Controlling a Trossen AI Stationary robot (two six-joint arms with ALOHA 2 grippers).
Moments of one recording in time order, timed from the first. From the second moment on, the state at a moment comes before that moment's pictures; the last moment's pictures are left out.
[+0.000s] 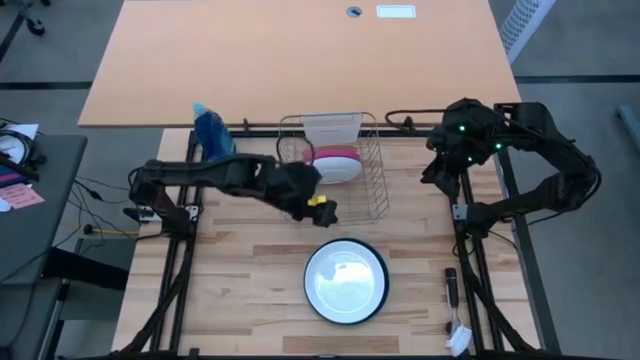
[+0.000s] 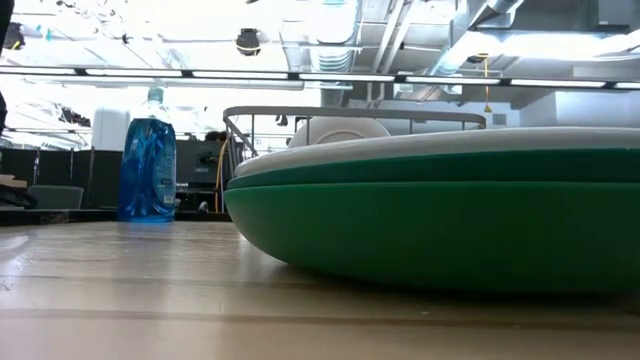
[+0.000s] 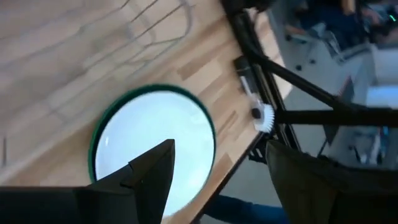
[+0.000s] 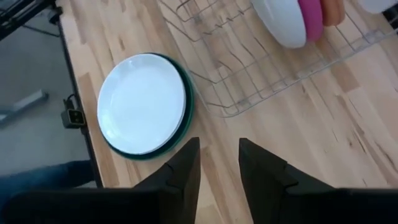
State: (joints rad) left arm -0.08 1.70 1.96 -0.95 0.01 -1.09; right arm -0.30 1.23 1.78 -1.57 -0.21 0.22
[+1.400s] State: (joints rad) left arm -0.40 1.77 1.58 -0.99 -0.24 -1.31; right arm 0.59 1.24 1.12 -0.90 0.11 1.76
